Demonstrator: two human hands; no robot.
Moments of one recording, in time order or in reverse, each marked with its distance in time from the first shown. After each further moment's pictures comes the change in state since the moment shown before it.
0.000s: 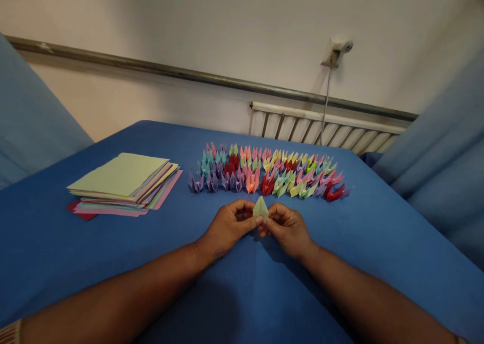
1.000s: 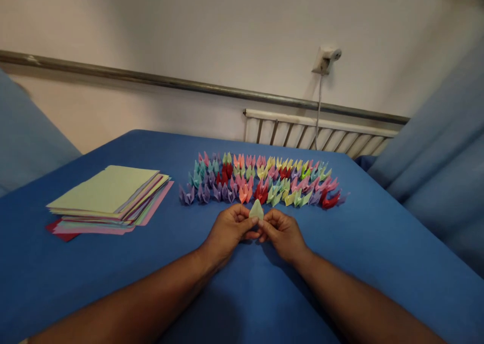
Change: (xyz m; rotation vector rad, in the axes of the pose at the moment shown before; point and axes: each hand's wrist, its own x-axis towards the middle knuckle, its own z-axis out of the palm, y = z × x) left_hand 0.021 -0.003 0.012 -0.244 0.100 -0.177; right_hand 0.017 0.019 -0.013 -0.127 0.075 0.041
